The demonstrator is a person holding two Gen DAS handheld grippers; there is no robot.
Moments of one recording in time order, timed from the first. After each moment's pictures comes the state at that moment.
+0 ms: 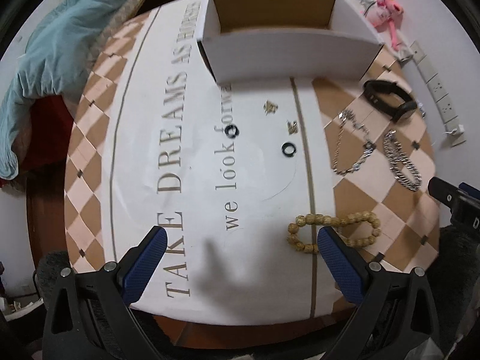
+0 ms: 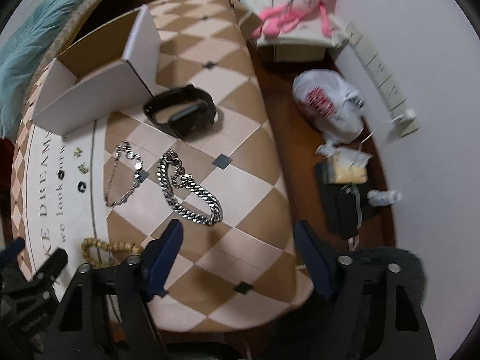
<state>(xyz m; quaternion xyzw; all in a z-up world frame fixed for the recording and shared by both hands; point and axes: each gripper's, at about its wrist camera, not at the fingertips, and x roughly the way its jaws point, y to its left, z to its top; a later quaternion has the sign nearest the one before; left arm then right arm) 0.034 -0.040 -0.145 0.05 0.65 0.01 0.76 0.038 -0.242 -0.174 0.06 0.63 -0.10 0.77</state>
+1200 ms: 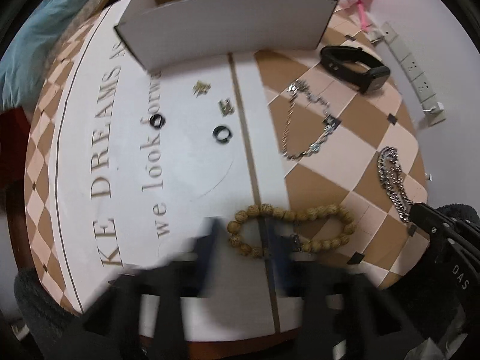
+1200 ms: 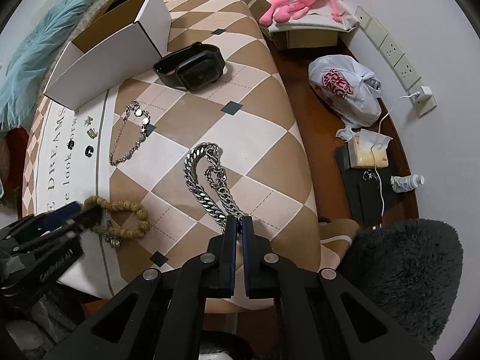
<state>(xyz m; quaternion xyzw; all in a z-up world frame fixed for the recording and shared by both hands) 0.016 -0.083 -0.171 0.05 0.65 -0.07 0.75 -0.004 -0.234 -0.189 0.11 0.63 -0.06 0.77</state>
